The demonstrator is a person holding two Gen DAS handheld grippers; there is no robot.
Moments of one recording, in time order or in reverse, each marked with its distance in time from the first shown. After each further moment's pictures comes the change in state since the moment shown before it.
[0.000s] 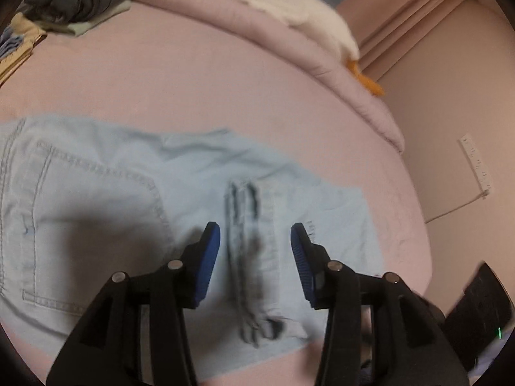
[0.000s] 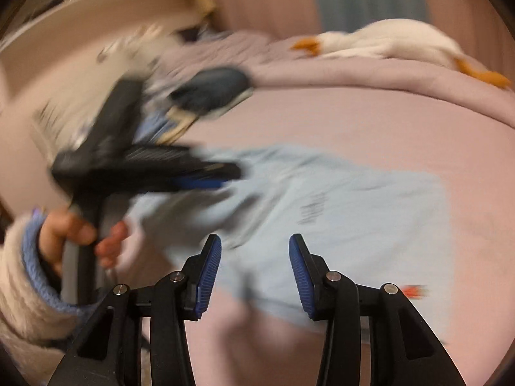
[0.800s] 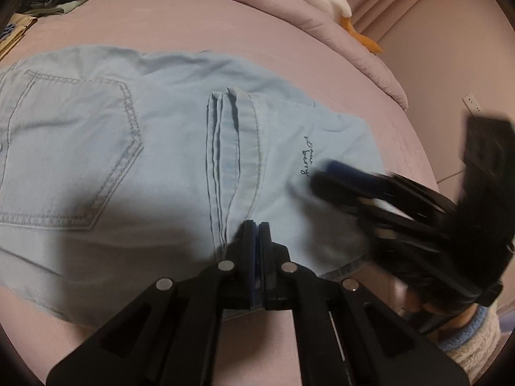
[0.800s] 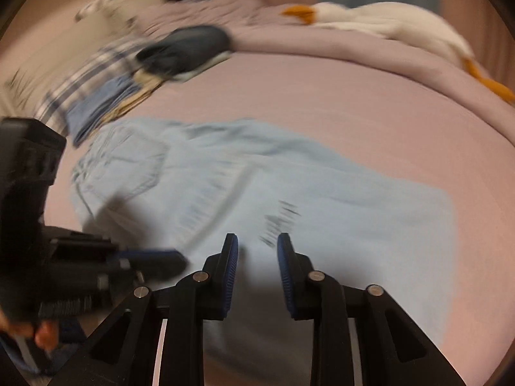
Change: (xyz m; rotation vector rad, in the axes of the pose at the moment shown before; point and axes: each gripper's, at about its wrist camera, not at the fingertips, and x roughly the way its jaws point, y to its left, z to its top) left arm 0.044 -0.031 -0.050 0.073 0.127 0.059; right arm 0.088 0.026 0.017 -0.138 0.215 -0.080
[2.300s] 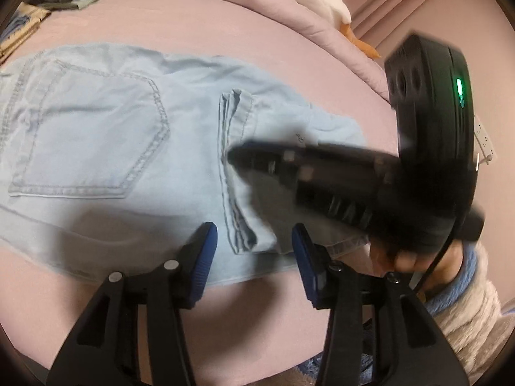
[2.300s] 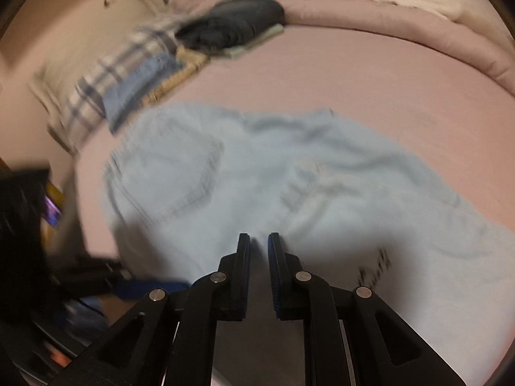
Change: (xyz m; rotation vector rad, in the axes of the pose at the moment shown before) left arm -0.051 0.006 -0.018 -0.017 -0.011 -0.003; right arm 0.018 0.029 0.010 0.007 0.071 0.245
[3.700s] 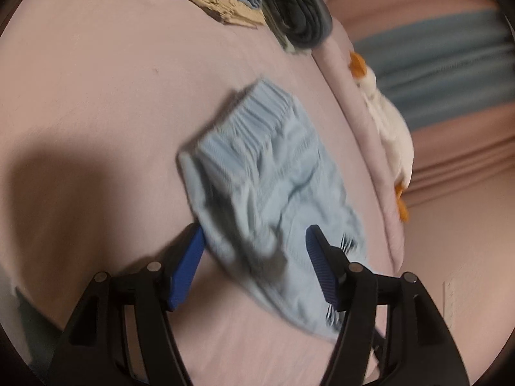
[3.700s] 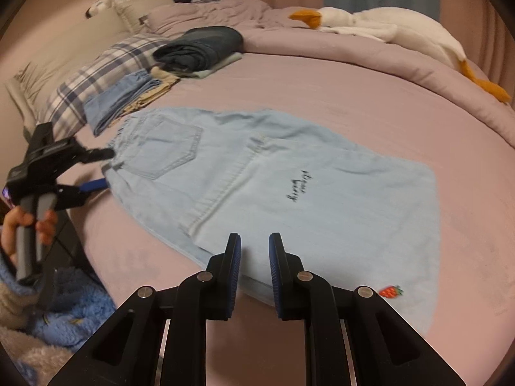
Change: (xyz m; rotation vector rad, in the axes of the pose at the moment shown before) left arm -0.098 0.174 -0.029 -0.689 -0.356 -0.036; right arm -0.070 0.018 -0.071 0.003 -0.108 -0.254
